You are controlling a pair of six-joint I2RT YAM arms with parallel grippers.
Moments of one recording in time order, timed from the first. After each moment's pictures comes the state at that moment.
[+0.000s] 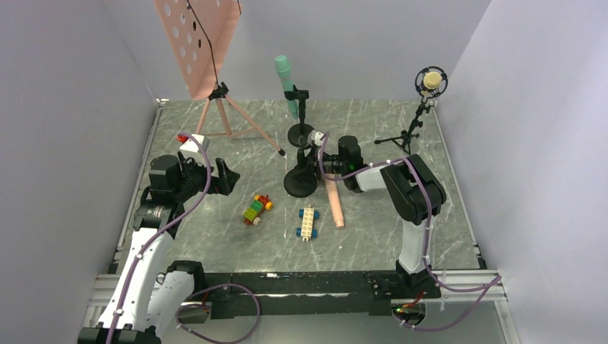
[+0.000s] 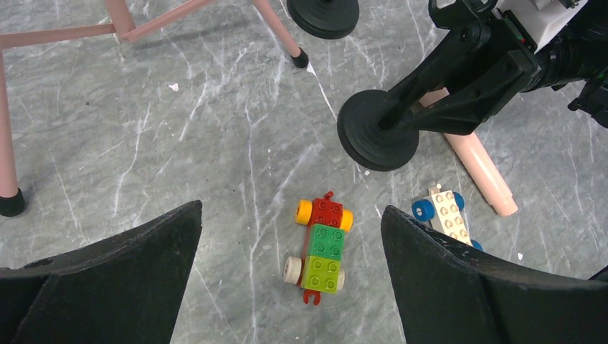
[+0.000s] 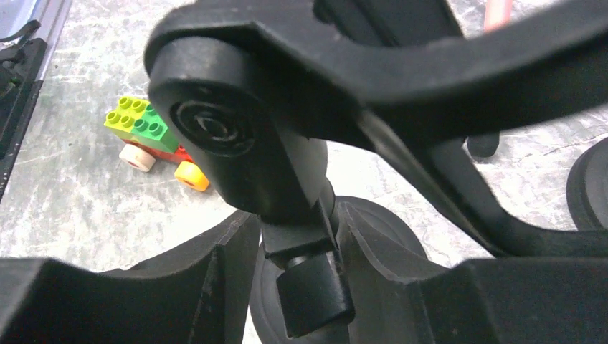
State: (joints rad) left arm -0.06 0.77 0.72 -0.34 0.40 -0.11; right arm 0.46 1.96 0.92 0.76 -0.94 -0.04
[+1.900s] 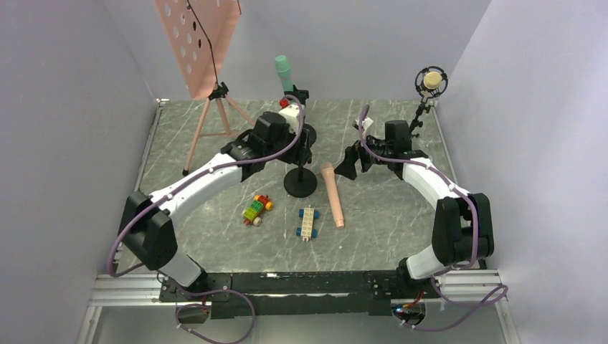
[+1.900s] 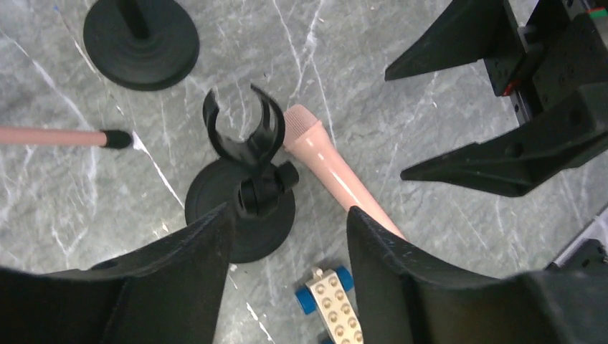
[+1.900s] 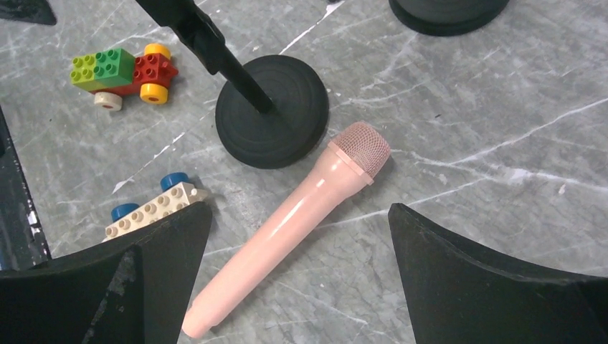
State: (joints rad) left arm -0.67 1.52 1.27 -0.26 0.06 -0.29; right arm 0.16 1.49 0.97 -0.17 -0.80 -0.26
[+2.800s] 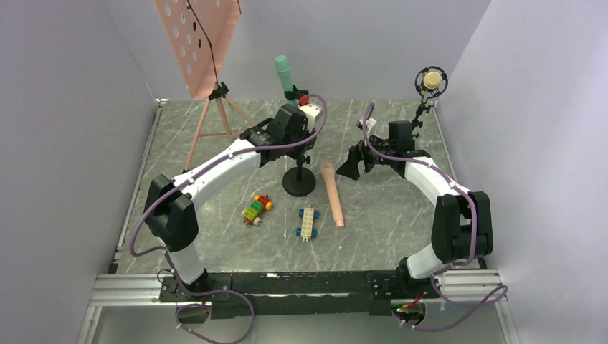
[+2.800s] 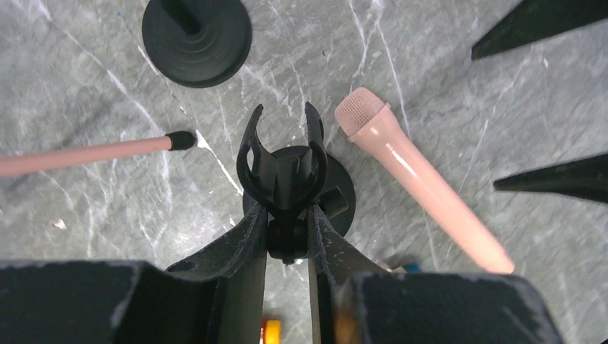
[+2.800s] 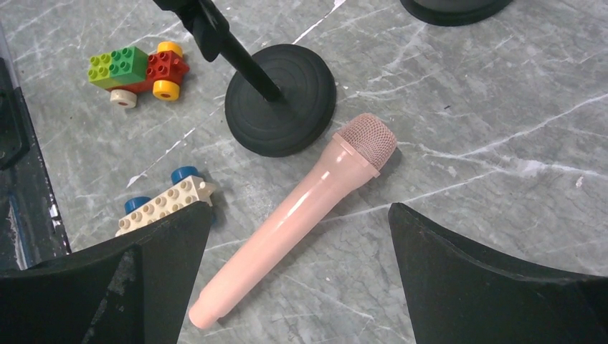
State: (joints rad) left arm -0.73 1.74 1.56 -0.50 -0.12 -0.12; right arm 0.12 1.52 0.97 -0.19 -0.87 -0.26
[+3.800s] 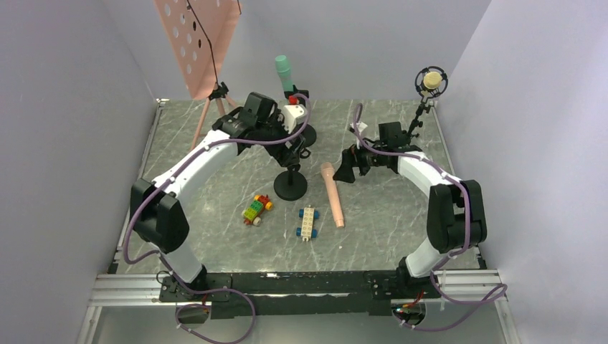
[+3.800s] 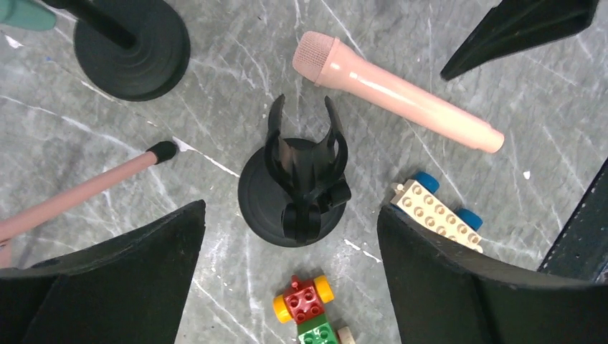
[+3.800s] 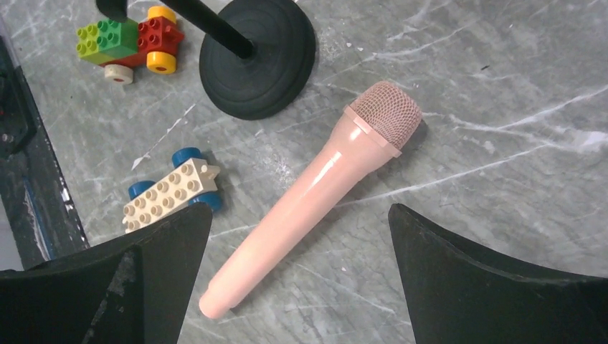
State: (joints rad) left arm -0.53 1.69 1.55 -0.65 0.40 0.30; right arm 0.15 1.60 1.03 -0.31 -0.85 -0.30
